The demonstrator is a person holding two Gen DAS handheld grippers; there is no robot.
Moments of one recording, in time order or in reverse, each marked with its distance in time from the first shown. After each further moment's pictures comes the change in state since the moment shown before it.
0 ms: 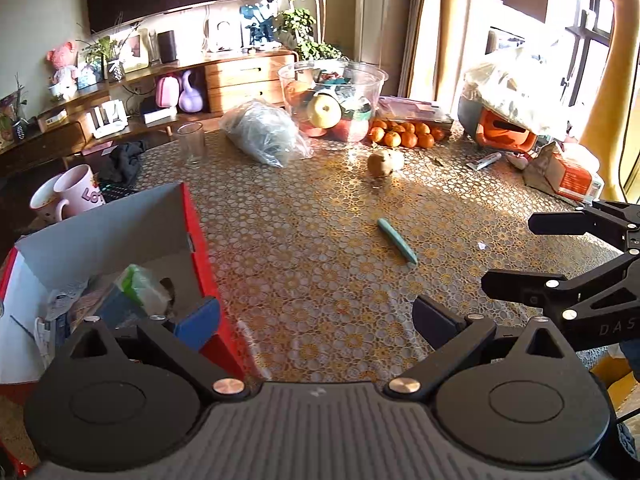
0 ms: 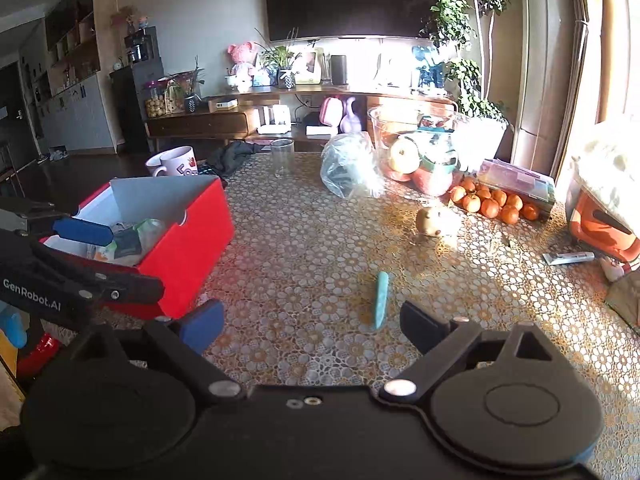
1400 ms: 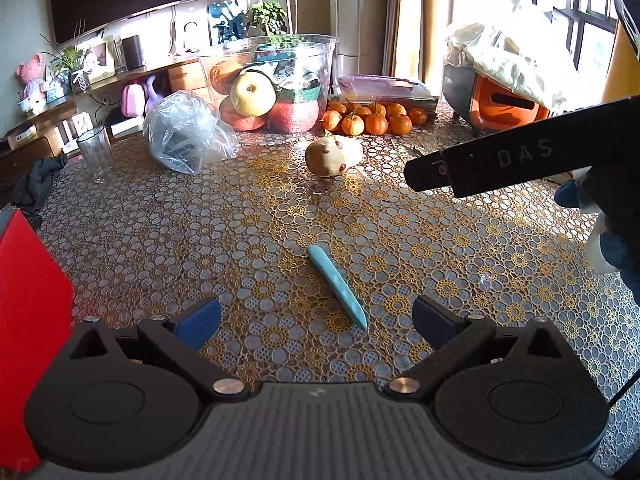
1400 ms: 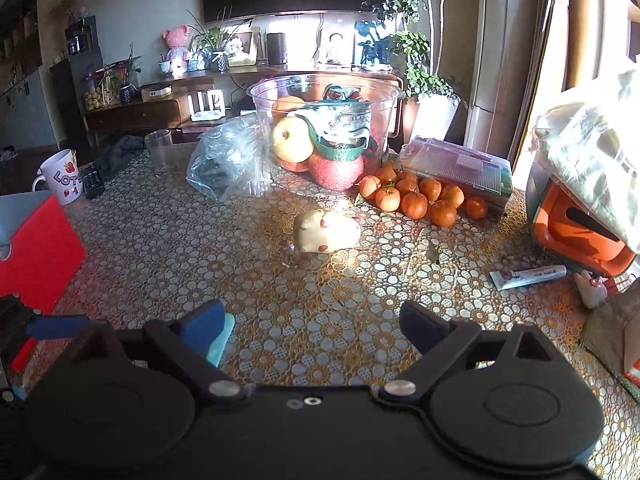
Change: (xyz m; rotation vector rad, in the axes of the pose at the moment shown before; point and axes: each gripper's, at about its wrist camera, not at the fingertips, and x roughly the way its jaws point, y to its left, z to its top) left arm 0.166 -0.094 0.023 0.035 -0.021 0.009; right arm 0.124 -0.138 0.037 0.031 0.056 -0.122
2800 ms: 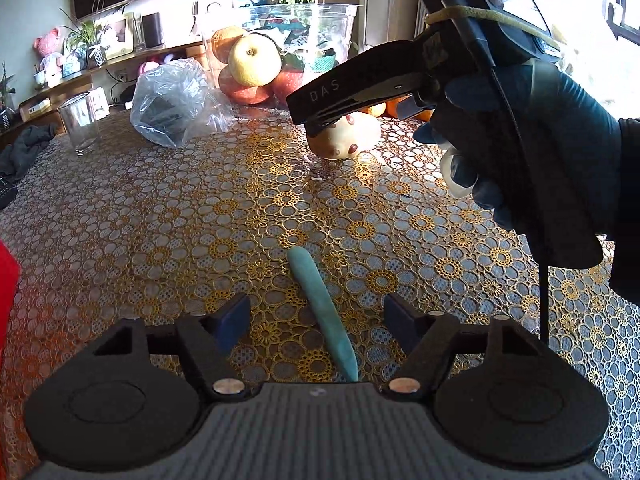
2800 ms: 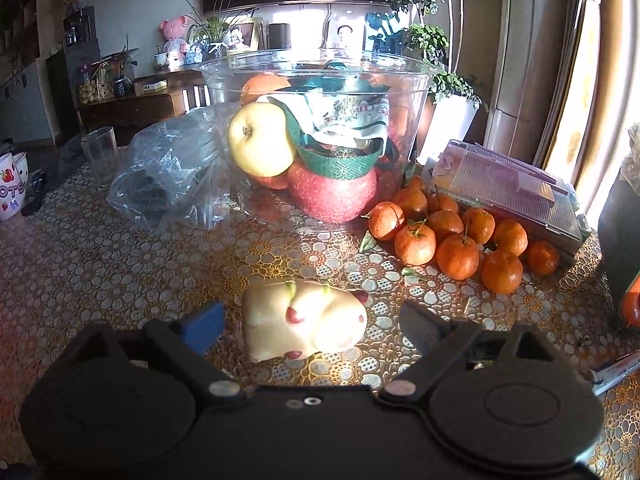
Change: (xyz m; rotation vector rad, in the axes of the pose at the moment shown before) left arm 0.077 -0.018 0.002 -0.078 0.018 0.049; right arm 0.155 -0.025 0.050 -0.028 -0.006 0.016
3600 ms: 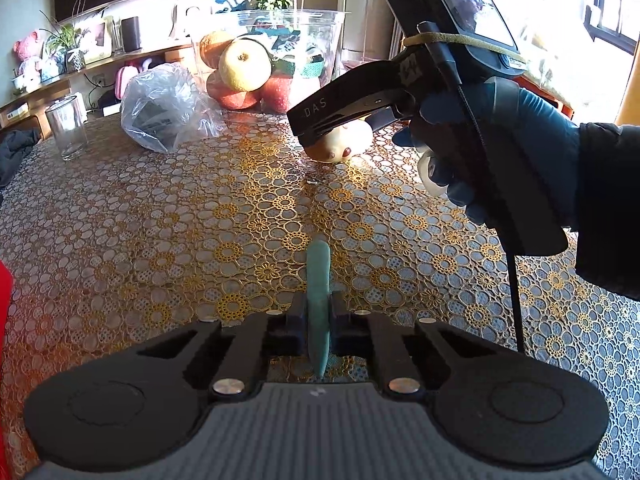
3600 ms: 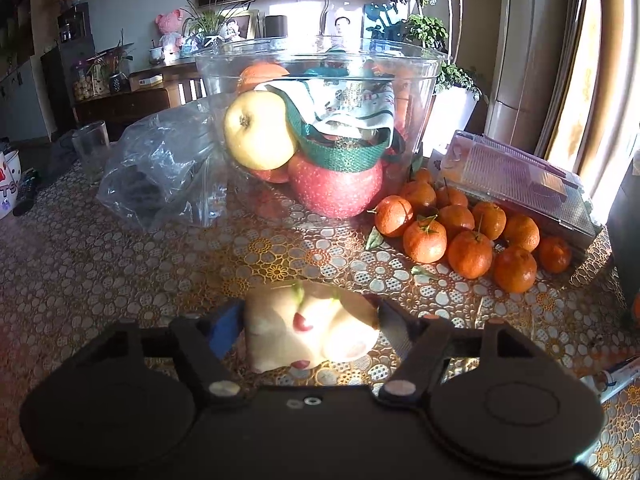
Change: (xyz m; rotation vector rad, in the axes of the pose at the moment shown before) left arm -0.007 0.019 -0.001 0.018 -0.010 -0.084; right arm 0.015 0.005 0.004 0.008 0.024 -0.012
